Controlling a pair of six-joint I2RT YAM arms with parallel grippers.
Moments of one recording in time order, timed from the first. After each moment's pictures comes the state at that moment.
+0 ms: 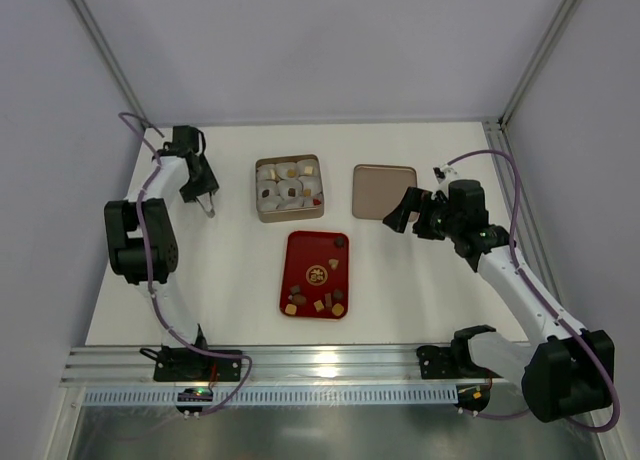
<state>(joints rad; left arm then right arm) 0.04 1.90 1.48 -0.64 -0.16 -0.40 0.20 1.07 0.75 -0.30 -0.33 0.45</state>
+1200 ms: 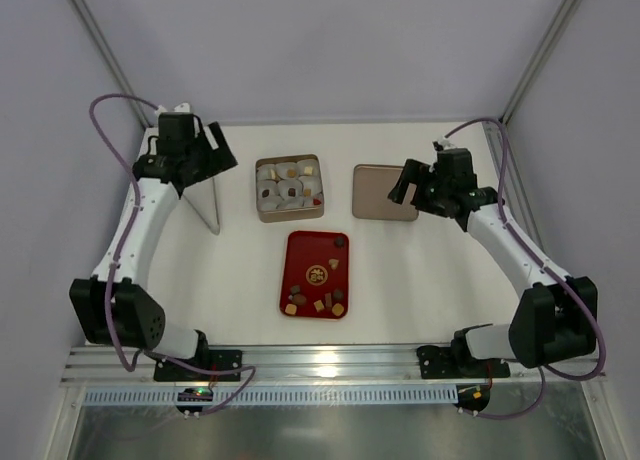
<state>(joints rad) -0.07 1.48 1.43 -0.67 -0.02 -0.45 0.20 1.33 1.01 -0.42 -0.13 0.46</state>
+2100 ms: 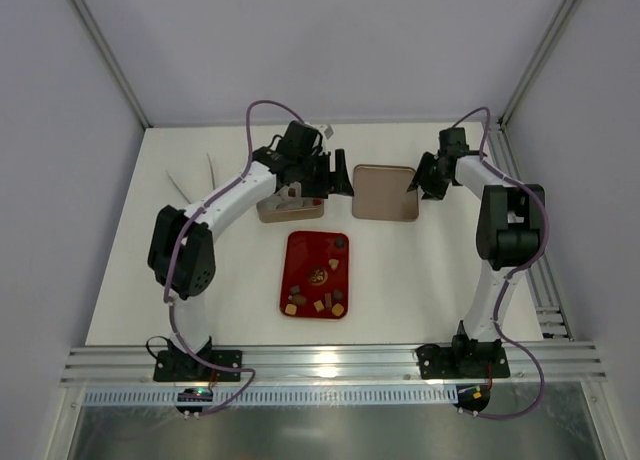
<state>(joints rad) -0.58 1.88 1.63 -0.55 0.32 -0.53 0.01 1.99 1.42 -0.48 -0.16 0.44</state>
